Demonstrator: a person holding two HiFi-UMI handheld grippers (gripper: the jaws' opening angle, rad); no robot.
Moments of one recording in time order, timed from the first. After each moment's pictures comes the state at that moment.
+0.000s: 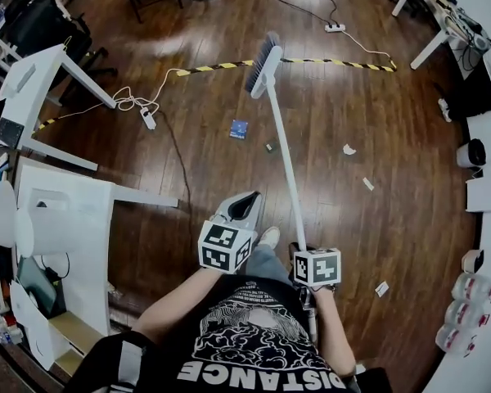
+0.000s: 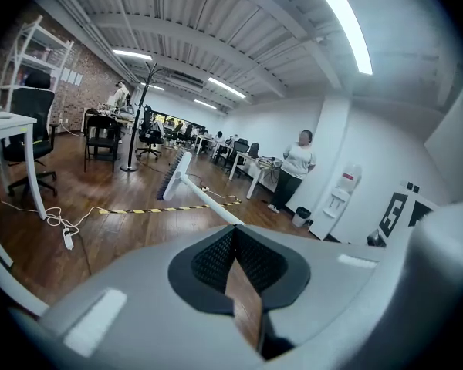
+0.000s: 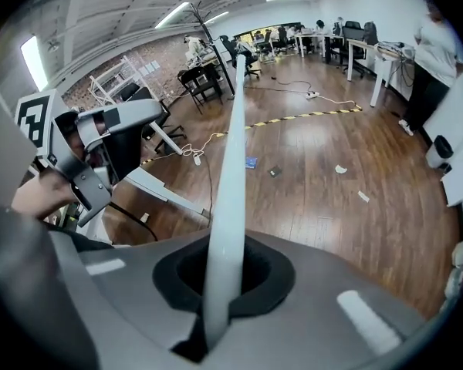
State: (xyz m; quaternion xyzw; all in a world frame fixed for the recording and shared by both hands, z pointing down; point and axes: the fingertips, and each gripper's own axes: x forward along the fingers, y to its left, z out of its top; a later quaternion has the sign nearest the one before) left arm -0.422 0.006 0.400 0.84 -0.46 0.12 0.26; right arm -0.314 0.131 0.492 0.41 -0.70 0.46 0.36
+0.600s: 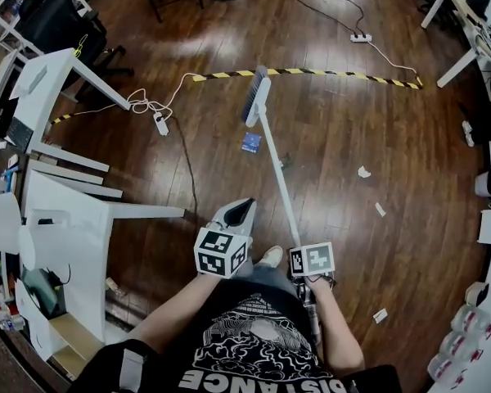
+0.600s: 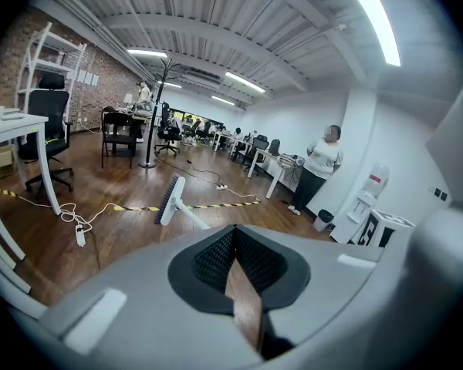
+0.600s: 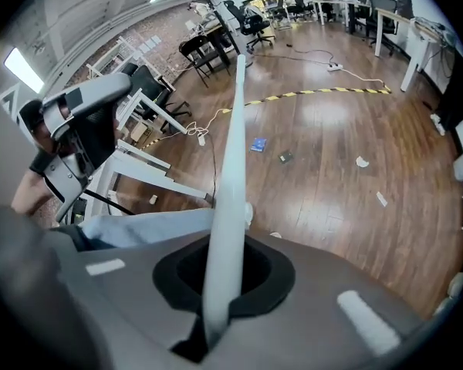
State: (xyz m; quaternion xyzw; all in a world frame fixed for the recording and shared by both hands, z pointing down) left arm -0.431 -0.093 0.426 0.80 -0.51 0.13 0.28; right arm -0.308 0.032 0.554 0.31 -0.68 0.51 0.42
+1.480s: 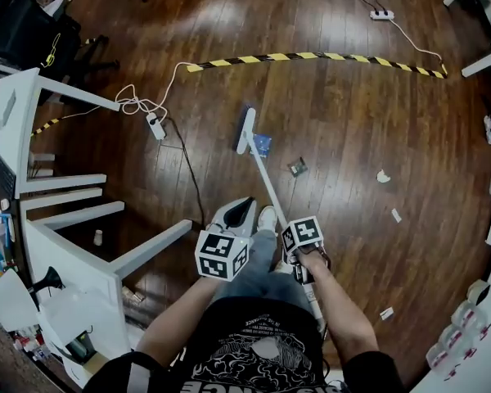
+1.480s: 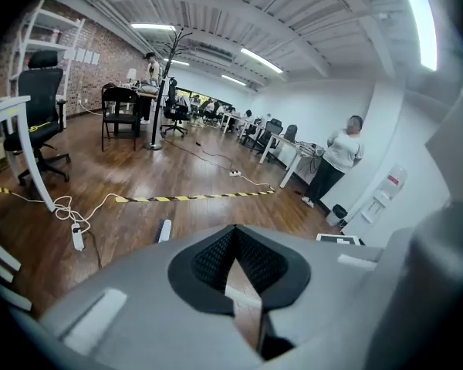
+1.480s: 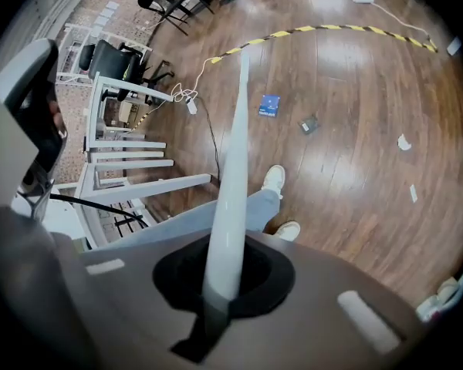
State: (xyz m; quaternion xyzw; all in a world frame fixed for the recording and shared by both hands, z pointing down) left arm -0.510 -0.289 0.516 0.77 -0.51 0.18 0.34; right arm -0.408 -0.124 0.681 0.18 -0.56 0.63 0.50
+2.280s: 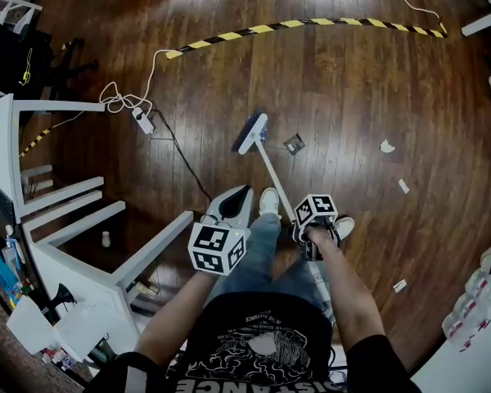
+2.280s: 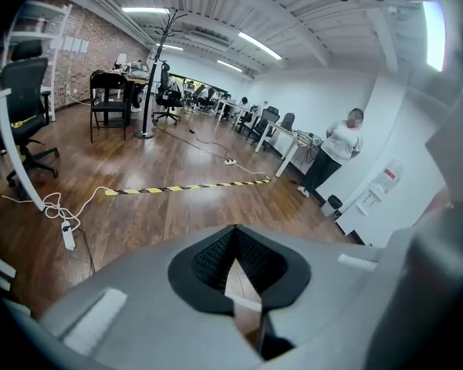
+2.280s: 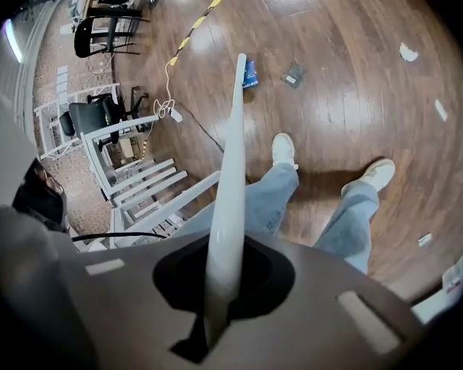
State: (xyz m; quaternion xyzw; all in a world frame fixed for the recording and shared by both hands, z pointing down) left arm -0.484 -0.322 0.550 0.77 -0.47 0.21 0.36; right arm -0.385 -0.130 0.728 0.14 -0.43 0.79 0.41
